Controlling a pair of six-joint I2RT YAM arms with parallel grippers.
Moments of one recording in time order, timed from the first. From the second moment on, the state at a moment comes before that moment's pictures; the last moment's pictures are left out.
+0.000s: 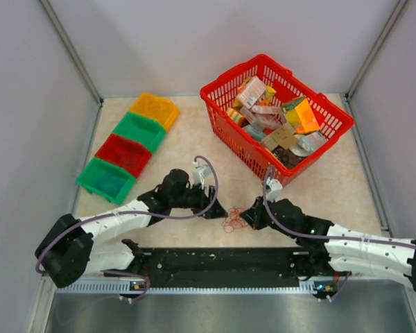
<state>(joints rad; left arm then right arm) -0.68 1.17 0.52 0.13 0.53 -0.63 1.06 0.83 0.26 0.10 0.19 0.74</state>
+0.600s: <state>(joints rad) -0.88 1.38 0.64 0.09 0.48 -0.59 1.06 0.57 0.26 -0.04 0.25 0.73</state>
